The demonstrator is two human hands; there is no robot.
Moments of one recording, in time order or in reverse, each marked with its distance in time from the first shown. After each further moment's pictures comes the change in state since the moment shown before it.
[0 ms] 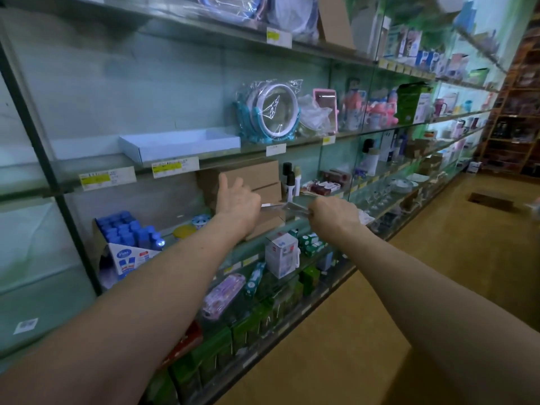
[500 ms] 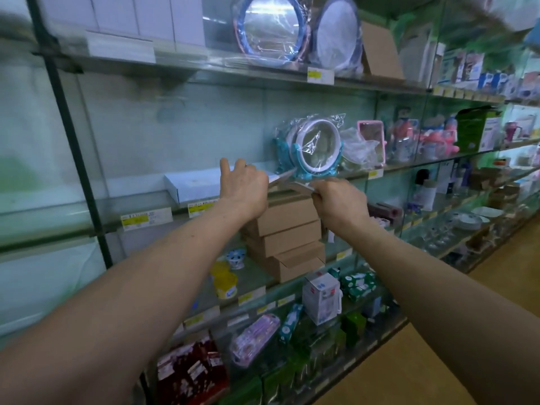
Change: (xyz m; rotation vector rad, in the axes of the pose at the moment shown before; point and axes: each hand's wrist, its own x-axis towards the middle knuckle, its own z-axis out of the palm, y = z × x) left_hand 0.067 -0.076 -0.036 -0.042 0.209 -0.220; right_hand 0.111 -0.029 -0.027 0.280 0.411 -0.211
